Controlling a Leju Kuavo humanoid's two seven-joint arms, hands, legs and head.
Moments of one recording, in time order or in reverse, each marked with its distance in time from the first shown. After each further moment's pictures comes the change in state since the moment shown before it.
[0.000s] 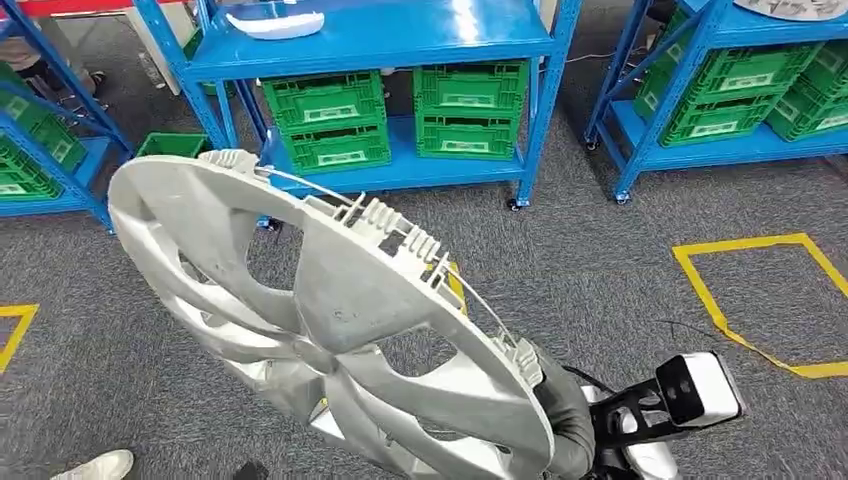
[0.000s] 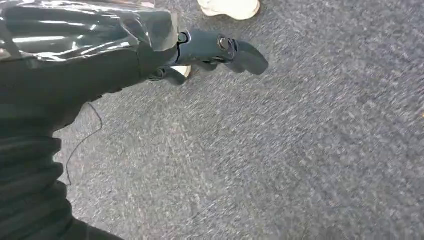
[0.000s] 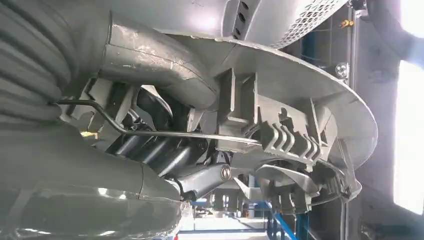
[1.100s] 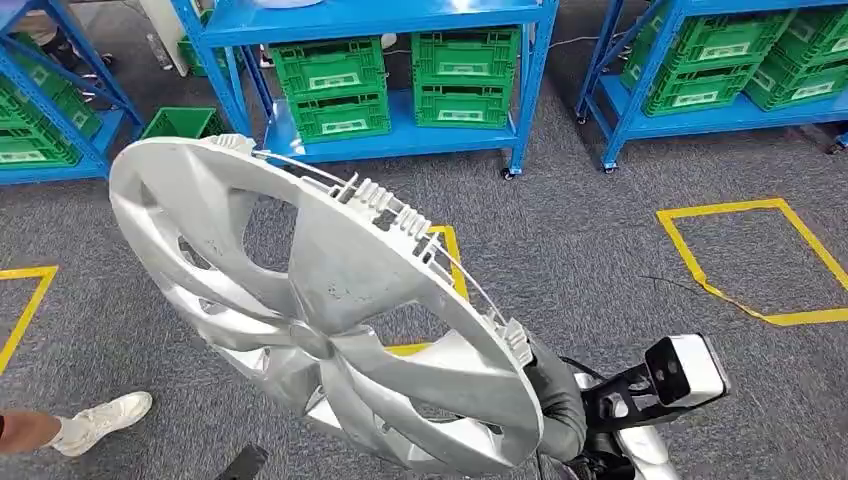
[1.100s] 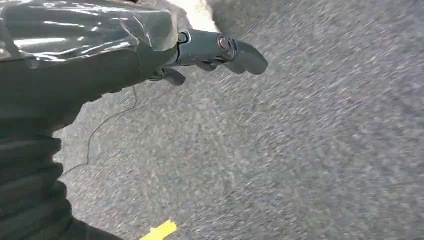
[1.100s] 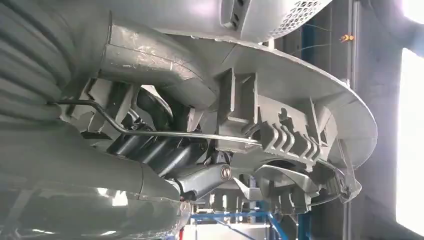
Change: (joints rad) left arm -0.070 -0.028 0.061 0.073 -0.012 -0.018 -0.010; right arm -0.040 0.027 -0.003 0.046 -0.017 0.004 0.019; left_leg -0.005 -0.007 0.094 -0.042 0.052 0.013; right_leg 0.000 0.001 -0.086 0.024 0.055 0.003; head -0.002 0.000
